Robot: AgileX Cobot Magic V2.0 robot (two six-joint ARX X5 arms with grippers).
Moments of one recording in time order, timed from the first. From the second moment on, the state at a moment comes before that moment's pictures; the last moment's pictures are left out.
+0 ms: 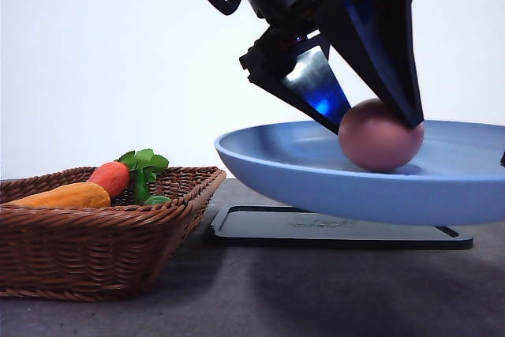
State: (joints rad) left_arx -1.05 1.67 1.31 -0.62 0.21 0.04; right_arx 0.16 0.91 0.58 -0.77 -0.64 0.32
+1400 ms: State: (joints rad) left_arx -0.86 0.99 1.45 -0.97 -0.04 0.04; right_arx 0.04 1.68 1.02 -0.46 -0.68 0.30
